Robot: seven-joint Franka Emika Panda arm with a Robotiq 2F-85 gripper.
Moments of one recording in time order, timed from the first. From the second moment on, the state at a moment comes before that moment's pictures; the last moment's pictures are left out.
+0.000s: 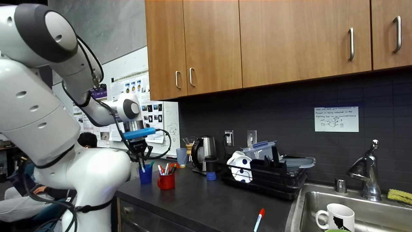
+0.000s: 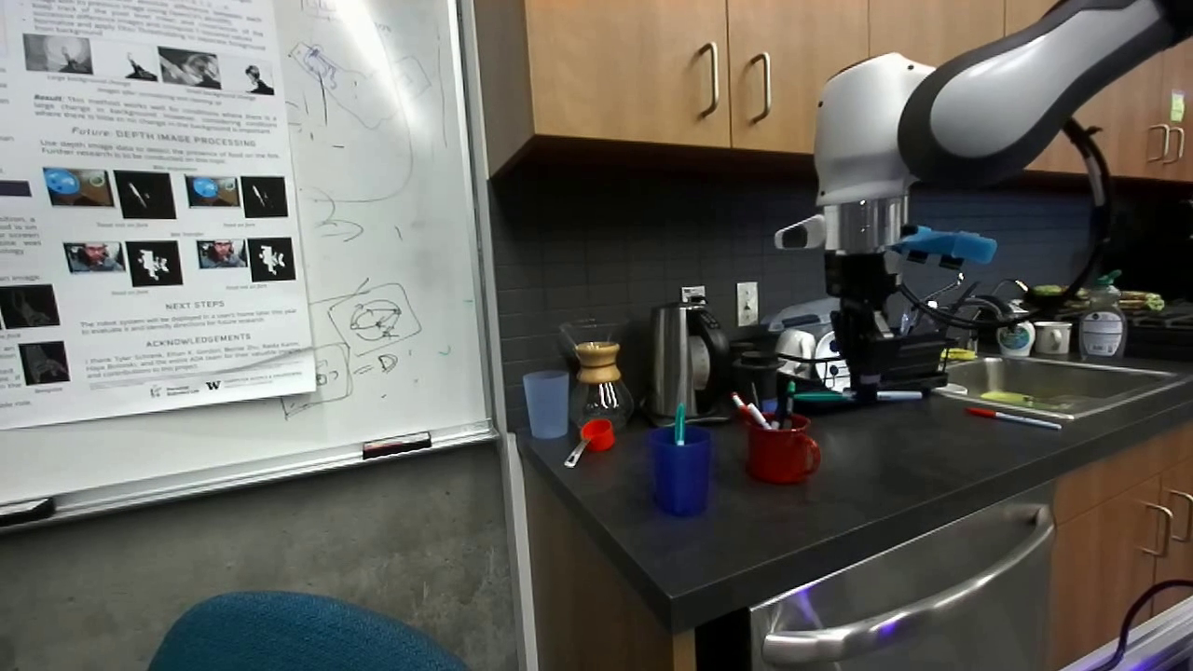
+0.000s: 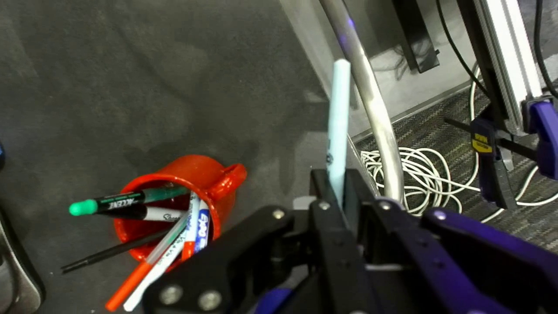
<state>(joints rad) 0.47 -0.66 0.16 -2.77 -0.07 2.13 -0.46</state>
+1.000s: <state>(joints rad) 0.44 -0.27 0.27 -2.67 -0.07 2.45 -0.39</state>
